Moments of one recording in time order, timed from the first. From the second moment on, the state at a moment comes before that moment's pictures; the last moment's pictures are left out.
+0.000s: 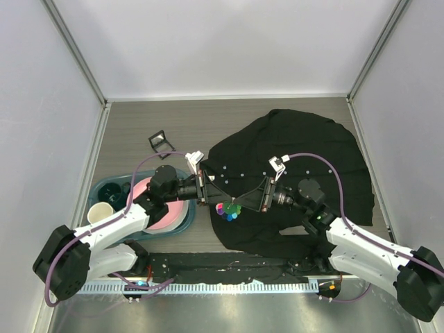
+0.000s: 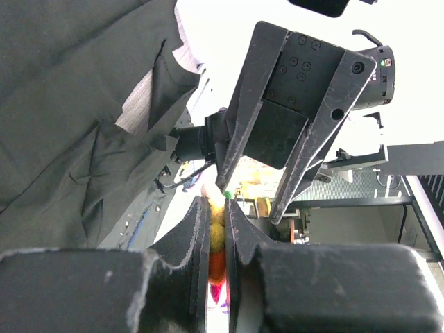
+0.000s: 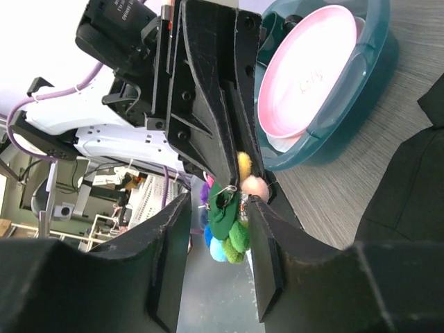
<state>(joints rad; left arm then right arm) -0.67 1.10 0.48 0.47 0.70 -1.16 0.71 0.84 0.33 0.53 -0.53 1.04</state>
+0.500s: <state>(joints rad) -0.67 1.10 0.50 0.47 0.72 -1.16 0.70 0.87 0.33 0.53 -0.55 1.00</state>
